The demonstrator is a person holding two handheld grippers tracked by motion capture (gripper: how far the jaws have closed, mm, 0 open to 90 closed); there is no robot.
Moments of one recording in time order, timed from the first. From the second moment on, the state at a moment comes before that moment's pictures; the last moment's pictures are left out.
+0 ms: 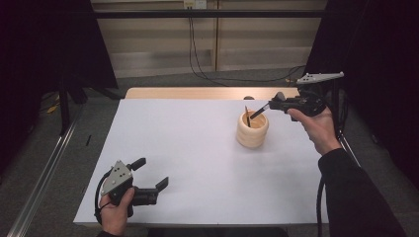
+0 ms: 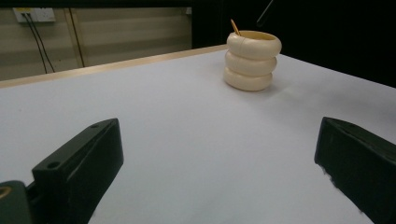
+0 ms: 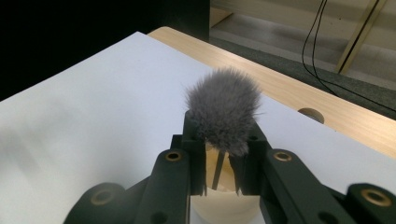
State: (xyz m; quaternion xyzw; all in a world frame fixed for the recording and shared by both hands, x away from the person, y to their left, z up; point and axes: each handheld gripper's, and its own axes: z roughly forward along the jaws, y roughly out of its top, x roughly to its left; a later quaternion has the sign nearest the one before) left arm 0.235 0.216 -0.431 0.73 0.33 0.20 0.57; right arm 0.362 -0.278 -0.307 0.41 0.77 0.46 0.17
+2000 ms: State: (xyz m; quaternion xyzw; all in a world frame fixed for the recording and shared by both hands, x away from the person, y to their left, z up) left arm 0.235 0.215 -0.431 0.74 0.32 0.20 0.56; right arm 0.379 -0.270 -0.375 0.44 0.79 0.40 0.15
